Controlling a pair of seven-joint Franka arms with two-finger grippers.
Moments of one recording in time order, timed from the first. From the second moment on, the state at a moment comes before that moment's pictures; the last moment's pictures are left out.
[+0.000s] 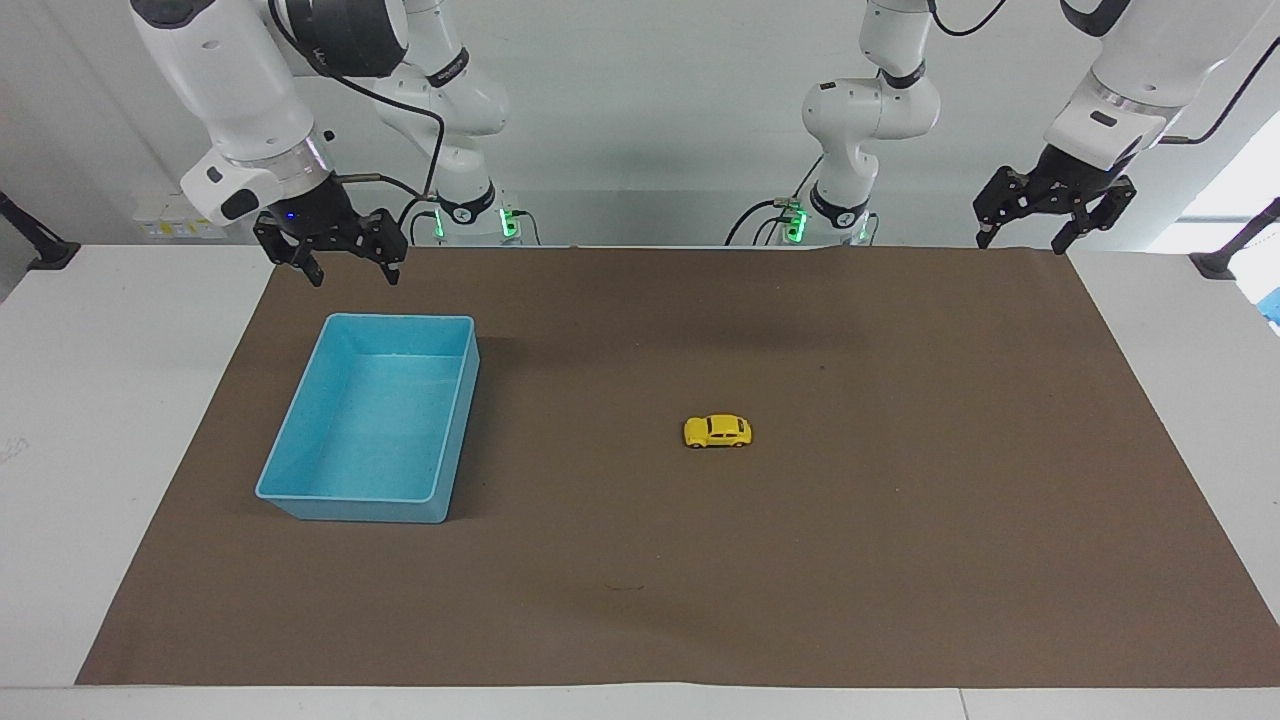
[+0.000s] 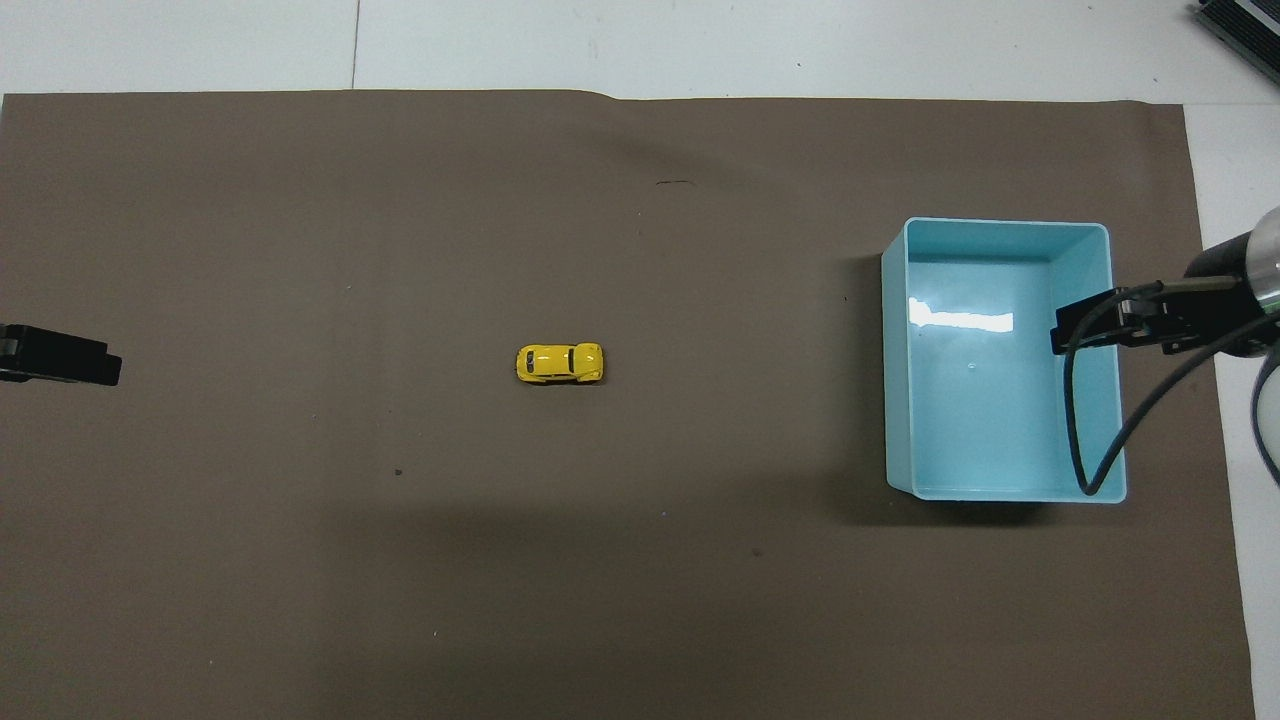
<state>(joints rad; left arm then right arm) -0.05 -0.10 0.01 -1.61 -0.03 1.52 0.09 -0.13 0.01 0.15 -1.59 0.02 1.56 0.04</state>
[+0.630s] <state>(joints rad) -0.05 -0.09 0.00 -1.63 -0.03 1.53 -0.24 -0.13 0.01 0.15 -1.59 0.02 1.56 0.04</state>
